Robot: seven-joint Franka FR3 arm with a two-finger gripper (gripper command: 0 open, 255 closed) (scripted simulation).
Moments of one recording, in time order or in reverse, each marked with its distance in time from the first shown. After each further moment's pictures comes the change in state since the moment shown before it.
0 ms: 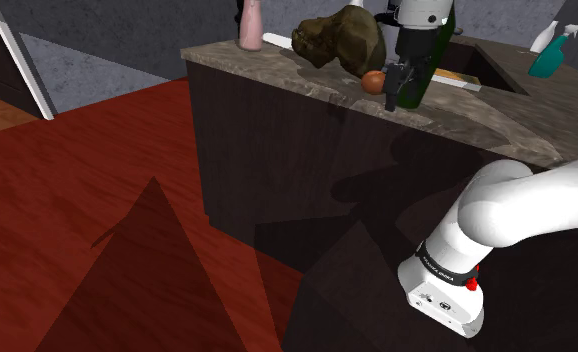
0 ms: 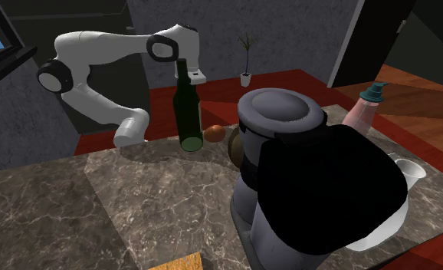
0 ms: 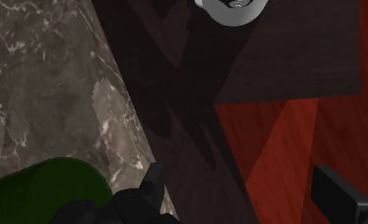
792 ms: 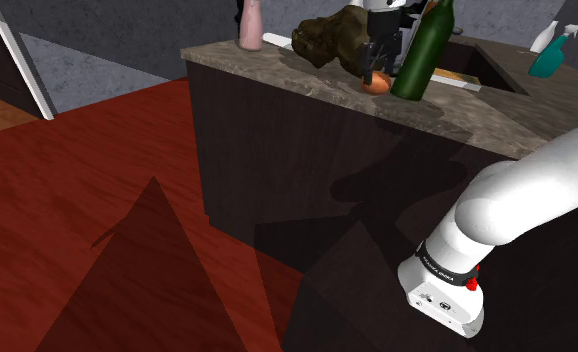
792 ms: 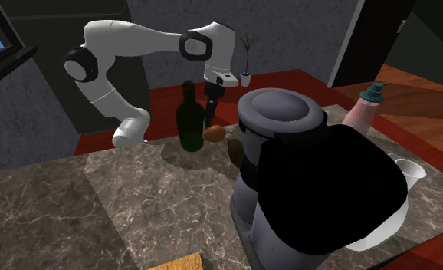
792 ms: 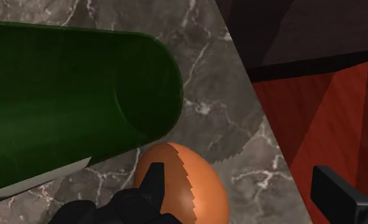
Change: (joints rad) arm -0.057 0.389 -0.048 0.314 -0.135 0.039 -0.054
